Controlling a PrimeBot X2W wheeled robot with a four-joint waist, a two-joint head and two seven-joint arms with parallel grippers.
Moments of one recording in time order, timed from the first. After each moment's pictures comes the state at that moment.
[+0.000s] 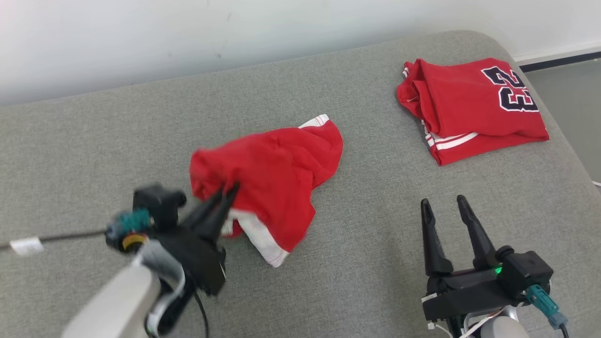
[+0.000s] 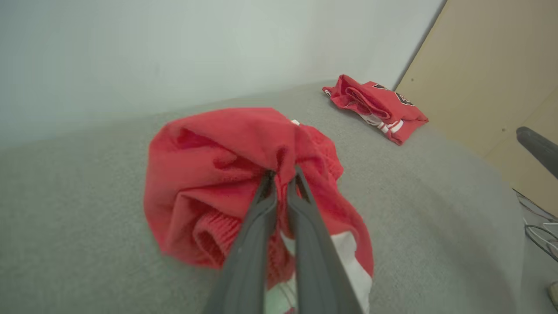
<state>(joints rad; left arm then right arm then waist) -0.60 0.44 -0.70 0.28 -0.79 -0.09 -0.04 -0.14 -0.05 0.07 0.15 0.20 0.13 -0.26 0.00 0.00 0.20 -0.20</state>
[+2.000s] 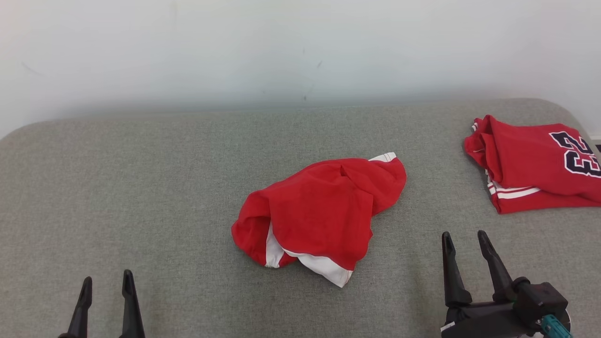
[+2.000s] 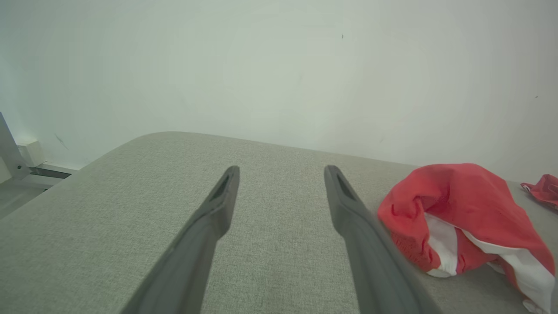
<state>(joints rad) 0.08 0.06 0.12 0.05 -0.24 -0.12 -0.26 -0.03 -0.05 0.00 0.16 0.18 0.13 -0.26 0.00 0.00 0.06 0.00</state>
